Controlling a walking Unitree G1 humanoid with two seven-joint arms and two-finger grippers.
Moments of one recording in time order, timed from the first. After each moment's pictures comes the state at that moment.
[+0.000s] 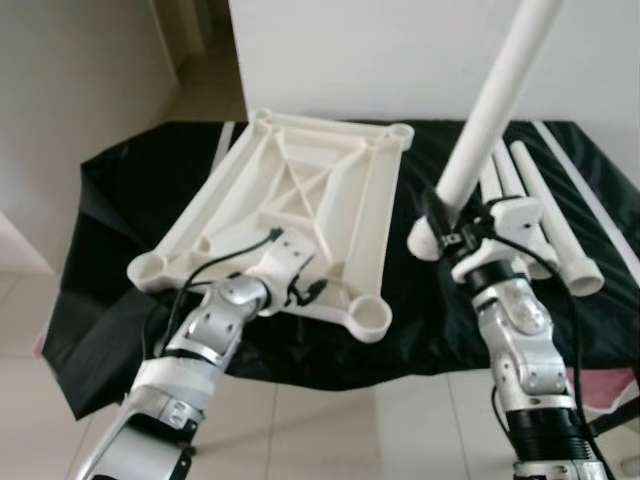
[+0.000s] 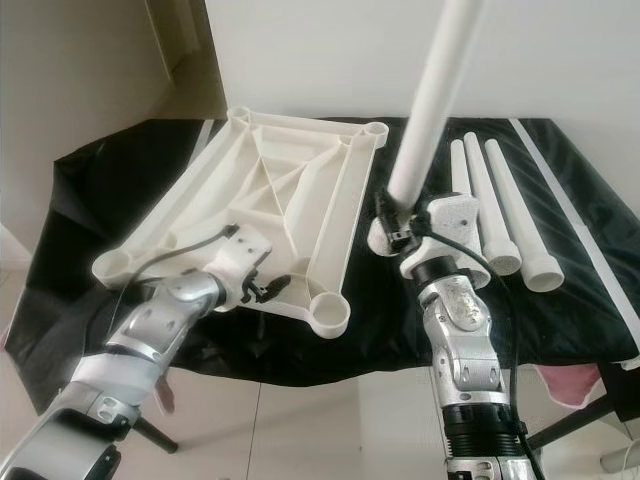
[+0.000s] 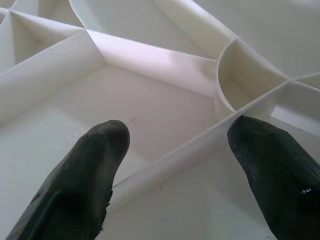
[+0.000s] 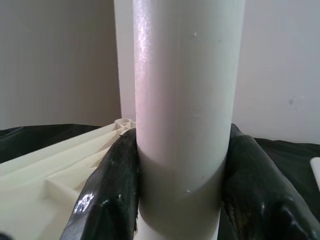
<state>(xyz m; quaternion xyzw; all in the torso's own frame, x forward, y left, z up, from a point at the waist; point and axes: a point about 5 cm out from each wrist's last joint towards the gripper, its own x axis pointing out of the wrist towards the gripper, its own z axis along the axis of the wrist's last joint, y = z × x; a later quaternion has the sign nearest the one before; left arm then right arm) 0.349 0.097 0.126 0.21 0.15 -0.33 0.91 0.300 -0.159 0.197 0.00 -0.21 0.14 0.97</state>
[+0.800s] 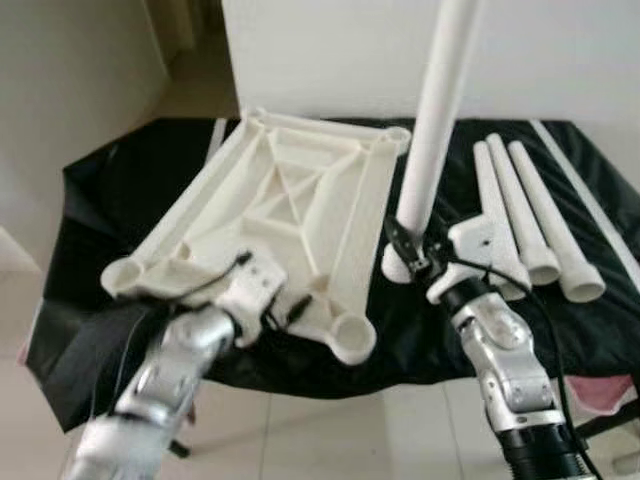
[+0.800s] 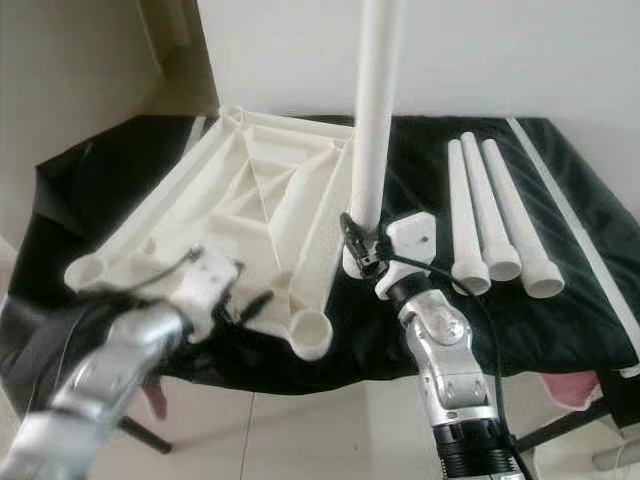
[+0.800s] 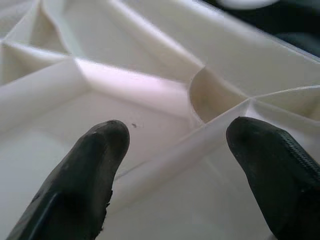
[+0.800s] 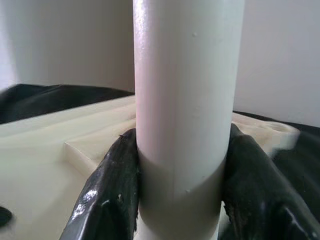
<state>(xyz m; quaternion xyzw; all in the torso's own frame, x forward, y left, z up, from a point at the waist) 0.276 0.102 0.127 0.15 0.04 -0.42 0.89 0.288 -0.133 0.180 -0.04 -0.17 0.20 0.96</state>
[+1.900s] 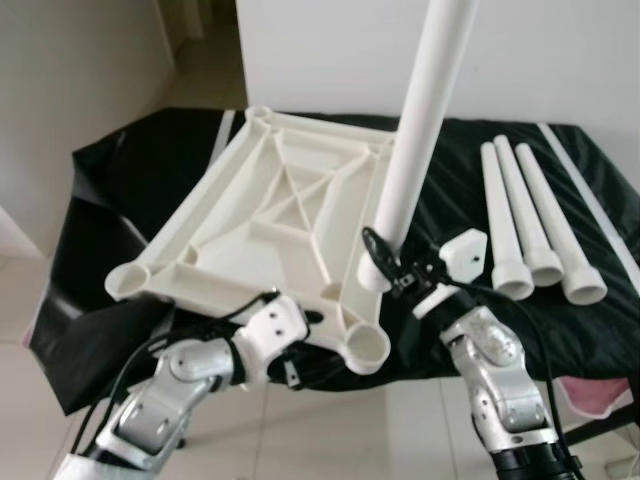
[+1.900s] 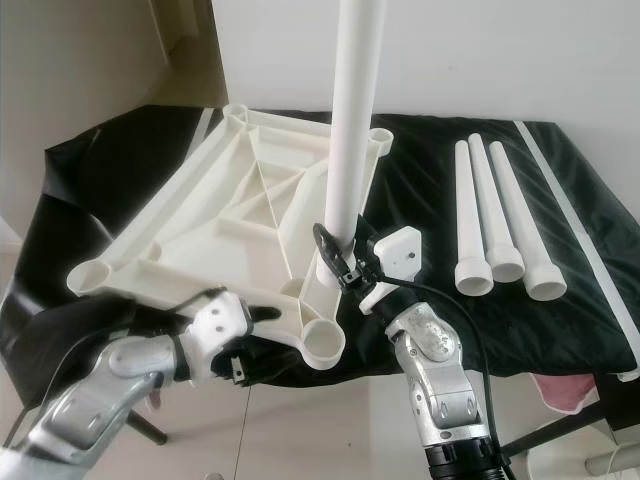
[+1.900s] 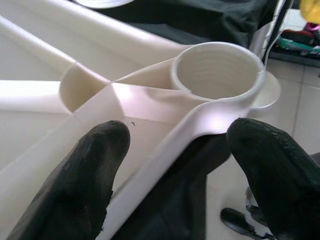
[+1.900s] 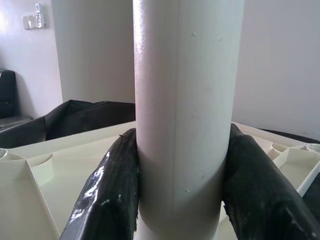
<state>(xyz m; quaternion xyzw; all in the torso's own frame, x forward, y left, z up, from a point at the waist) 0.249 0.103 0.128 0.20 0.06 -0.55 0.81 0.270 -0.120 0.183 0.00 -0.20 0.26 0.94</state>
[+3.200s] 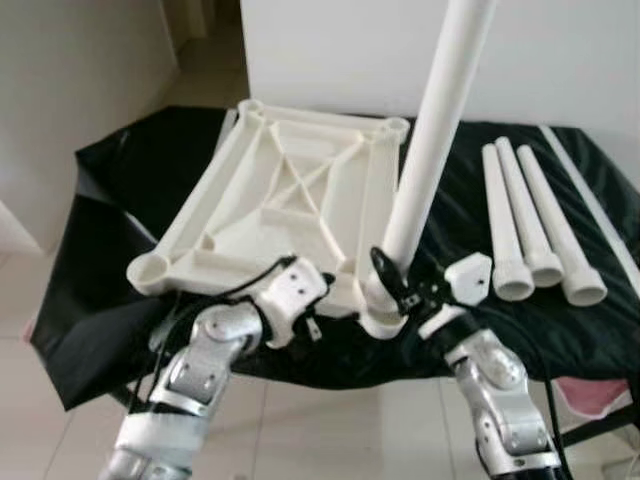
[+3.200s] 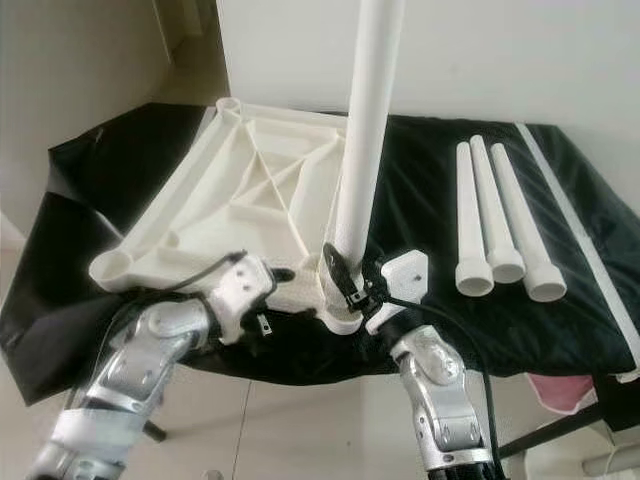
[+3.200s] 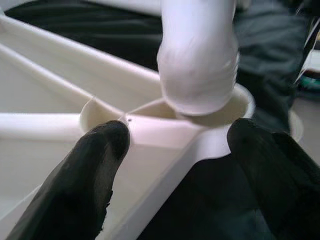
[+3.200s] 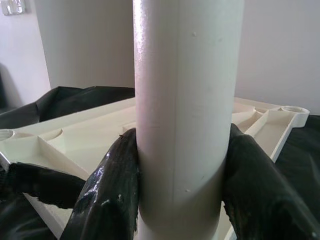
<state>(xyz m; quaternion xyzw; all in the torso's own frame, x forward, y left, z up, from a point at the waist) 0.281 0.076 0.141 0.15 0.00 -0.51 0.85 0.257 -0.132 0.158 0.00 -0.17 0.23 0.96</state>
